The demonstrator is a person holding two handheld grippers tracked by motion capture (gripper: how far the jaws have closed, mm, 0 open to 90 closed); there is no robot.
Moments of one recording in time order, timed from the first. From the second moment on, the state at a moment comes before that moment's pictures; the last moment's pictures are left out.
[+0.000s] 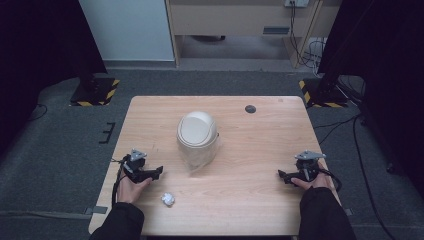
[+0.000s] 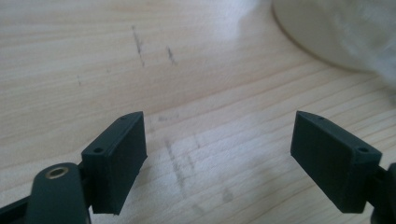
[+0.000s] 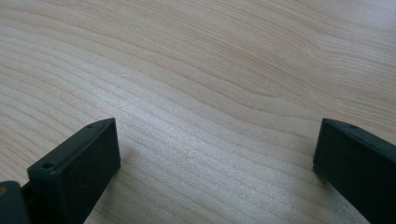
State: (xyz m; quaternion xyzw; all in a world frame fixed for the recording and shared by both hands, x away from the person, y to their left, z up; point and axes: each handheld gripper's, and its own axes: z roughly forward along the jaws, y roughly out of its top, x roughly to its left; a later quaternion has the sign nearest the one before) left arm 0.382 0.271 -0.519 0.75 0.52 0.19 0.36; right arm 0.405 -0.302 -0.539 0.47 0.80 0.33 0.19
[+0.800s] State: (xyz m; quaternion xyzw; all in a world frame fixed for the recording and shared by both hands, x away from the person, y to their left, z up) left arm 0.364 0.265 -0.460 0.67 0.49 0.26 0.49; right arm 0.404 -0.302 -0.539 0.47 0.80 0.33 0.19
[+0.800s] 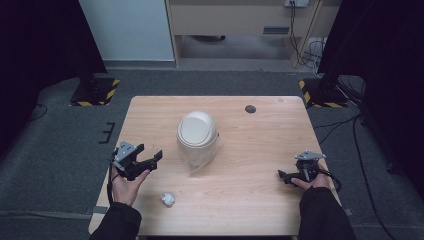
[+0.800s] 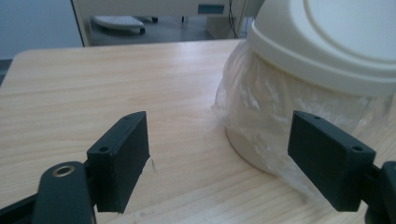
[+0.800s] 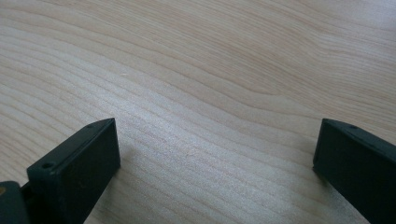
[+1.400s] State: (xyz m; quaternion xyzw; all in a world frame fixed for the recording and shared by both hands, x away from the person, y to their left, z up) left arm 0.361 0.261 -0.421 0.64 0.47 0.26 0.55; right arm 0.404 -0.301 -0.539 0.47 0.79 0.33 0.19
